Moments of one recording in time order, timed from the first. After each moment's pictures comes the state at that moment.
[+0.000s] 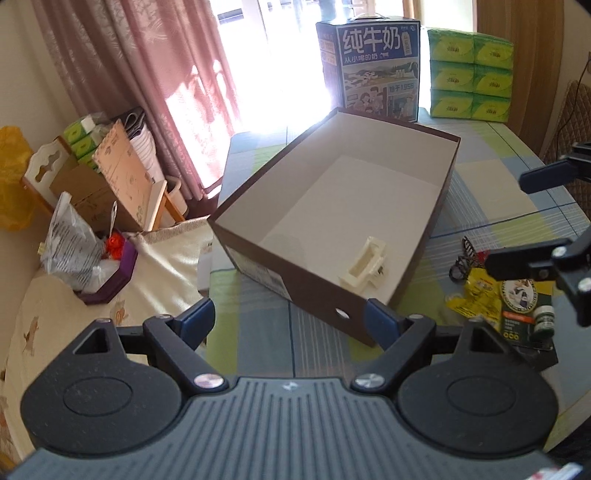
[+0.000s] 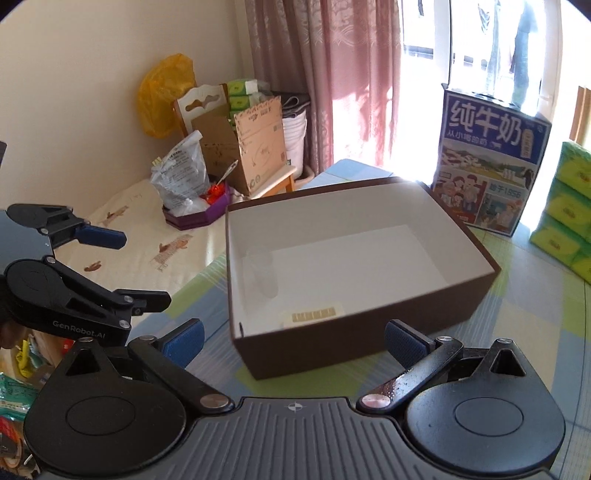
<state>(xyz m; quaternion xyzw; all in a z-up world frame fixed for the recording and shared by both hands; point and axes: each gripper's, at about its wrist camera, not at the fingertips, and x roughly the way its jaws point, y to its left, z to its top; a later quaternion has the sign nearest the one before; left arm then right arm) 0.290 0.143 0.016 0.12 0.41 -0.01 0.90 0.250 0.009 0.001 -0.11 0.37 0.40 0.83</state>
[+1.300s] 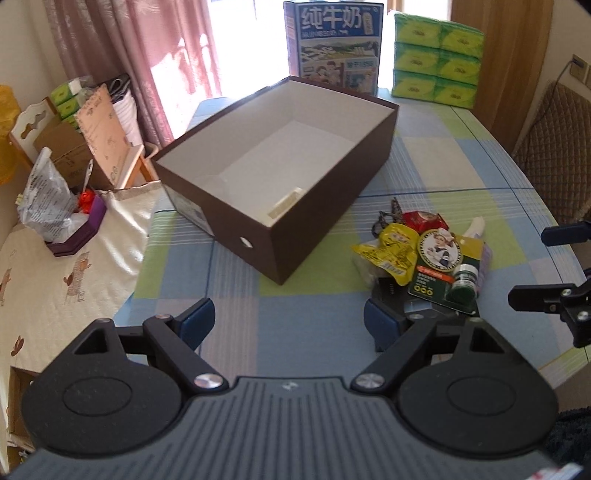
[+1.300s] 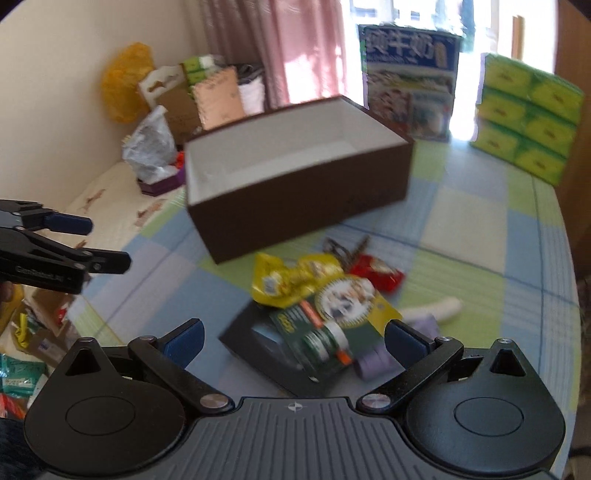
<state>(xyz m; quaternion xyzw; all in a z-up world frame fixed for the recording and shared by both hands) 0.221 0.072 -0.004 0.07 0.45 -0.03 0.89 0.190 -0.125 -0.036 -0.08 0.43 0.33 0.84</state>
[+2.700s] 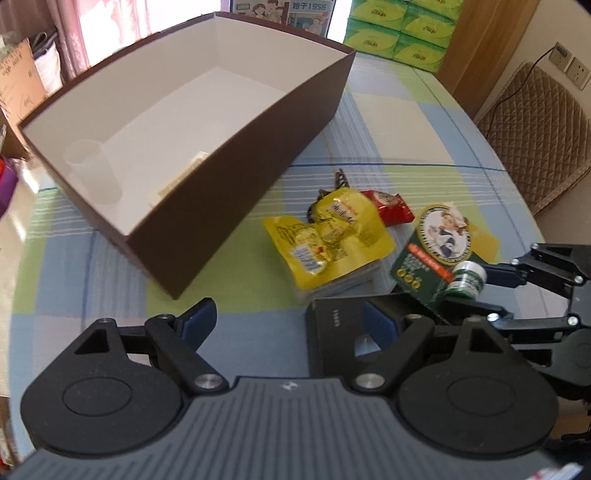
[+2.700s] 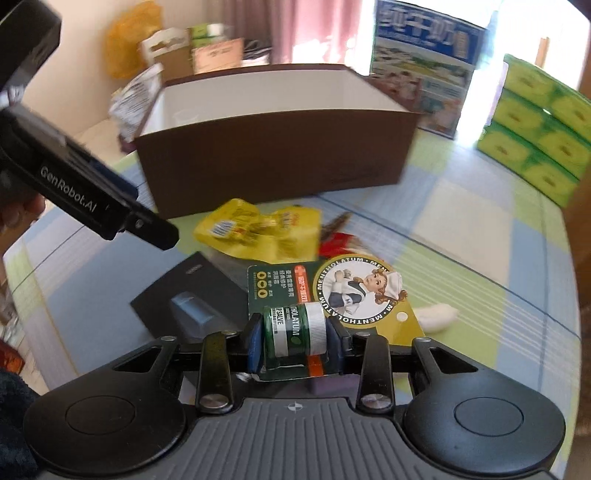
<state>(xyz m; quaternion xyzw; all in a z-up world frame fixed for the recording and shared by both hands) 0.315 0.039 -0.087 0.00 0.52 -0.13 0.85 0.226 -0.120 -0.117 -0.16 0.40 0.33 0.84</state>
